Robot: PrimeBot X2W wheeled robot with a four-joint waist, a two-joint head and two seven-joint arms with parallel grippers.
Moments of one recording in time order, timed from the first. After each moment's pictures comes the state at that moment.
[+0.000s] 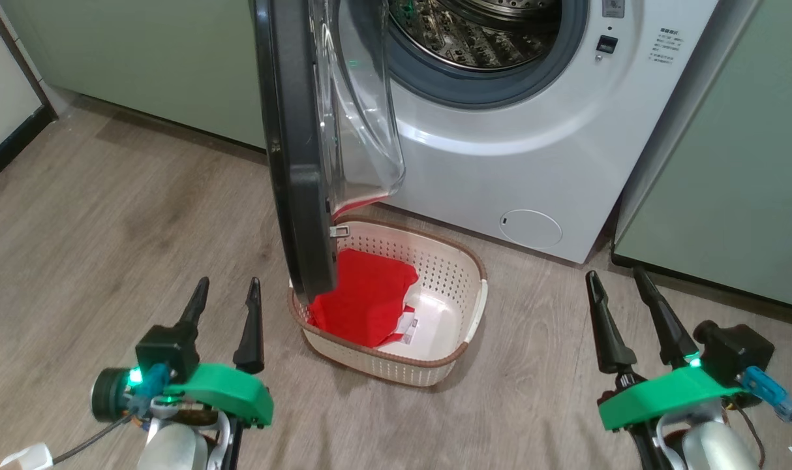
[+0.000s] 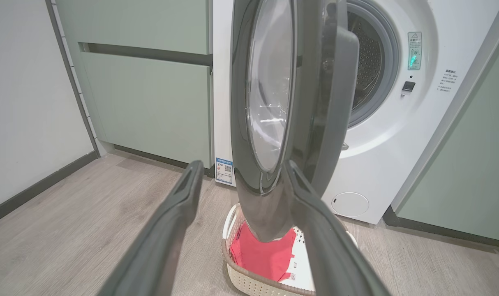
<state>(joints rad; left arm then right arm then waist) -0.09 0.04 -0.11 0.27 -0.16 0.04 -0.26 -0.01 -0.05 0.04 0.17 0.30 0.13 -0.25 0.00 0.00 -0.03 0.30</state>
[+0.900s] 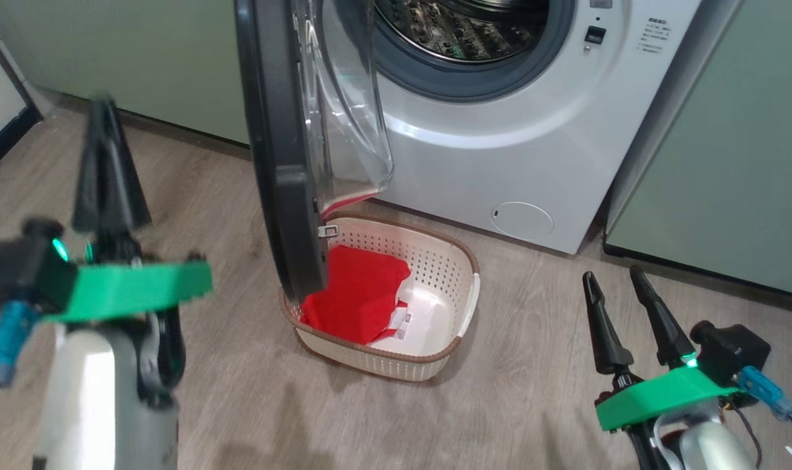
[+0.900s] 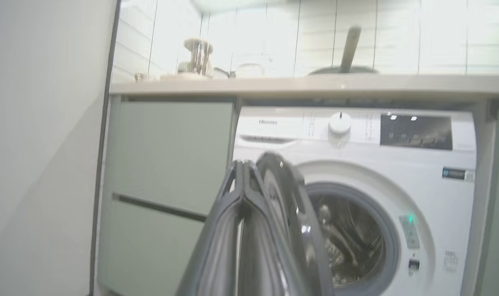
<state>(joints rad) -0.23 0.04 -0.01 -0.15 -0.18 0.10 -0.26 -0.01 -0.05 0.04 0.18 0.30 0.13 -0.25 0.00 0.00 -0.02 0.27</state>
